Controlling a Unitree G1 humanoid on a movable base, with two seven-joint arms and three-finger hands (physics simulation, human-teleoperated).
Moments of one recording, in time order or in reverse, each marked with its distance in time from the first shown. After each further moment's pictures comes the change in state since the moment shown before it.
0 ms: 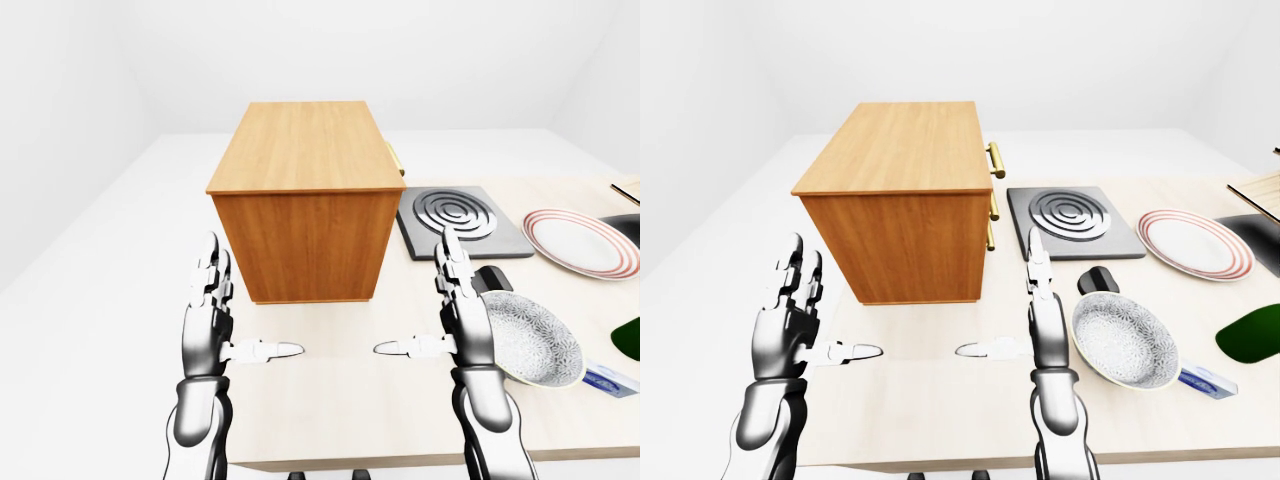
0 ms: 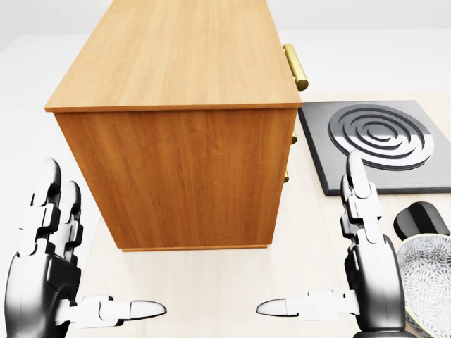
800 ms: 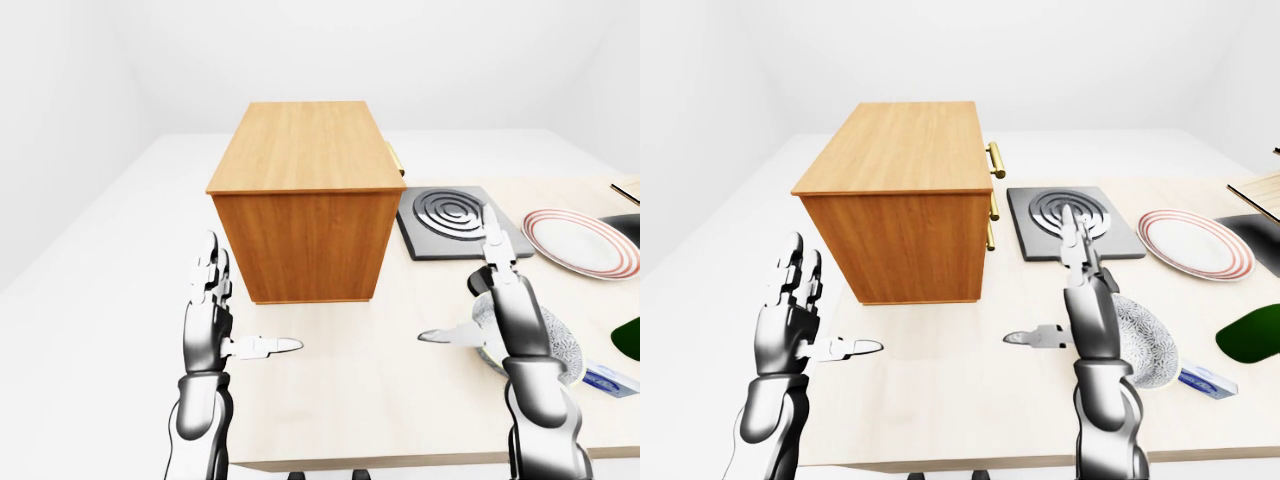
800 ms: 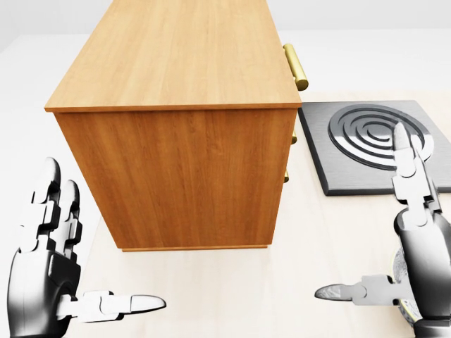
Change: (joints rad) left arm -0.026 -0.001 0.009 0.031 0.013 0.000 0.016; right arm -0.069 -0.048 -0.237 -0.101 -0.292 0.000 0.140
